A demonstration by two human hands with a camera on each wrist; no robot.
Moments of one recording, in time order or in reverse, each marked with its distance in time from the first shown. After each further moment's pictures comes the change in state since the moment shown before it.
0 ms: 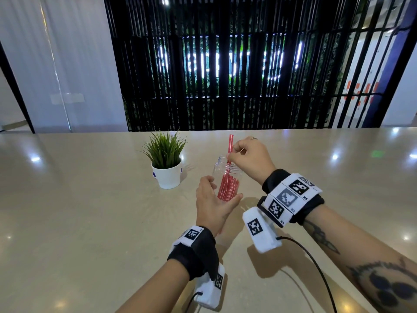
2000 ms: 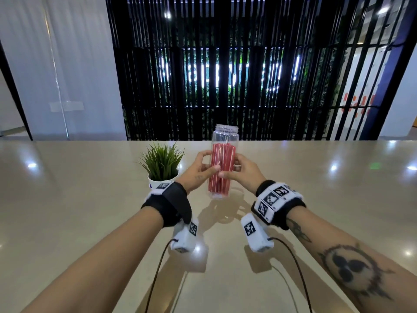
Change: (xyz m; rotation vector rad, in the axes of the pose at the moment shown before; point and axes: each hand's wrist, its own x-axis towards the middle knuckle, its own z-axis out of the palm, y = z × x) left_hand 0.104 0.039 -0.044 -0.161 -0.555 -0.130; right_hand 0.033 0.037 0.020 0.287 -0.212 0.103
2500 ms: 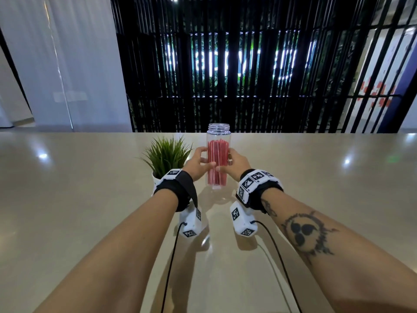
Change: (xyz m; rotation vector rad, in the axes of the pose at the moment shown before) left_hand 0.082 -0.069 -0.039 0.250 0.162 -0.138; right_hand 0.095 0.041 0.054 -0.112 0.007 0.085
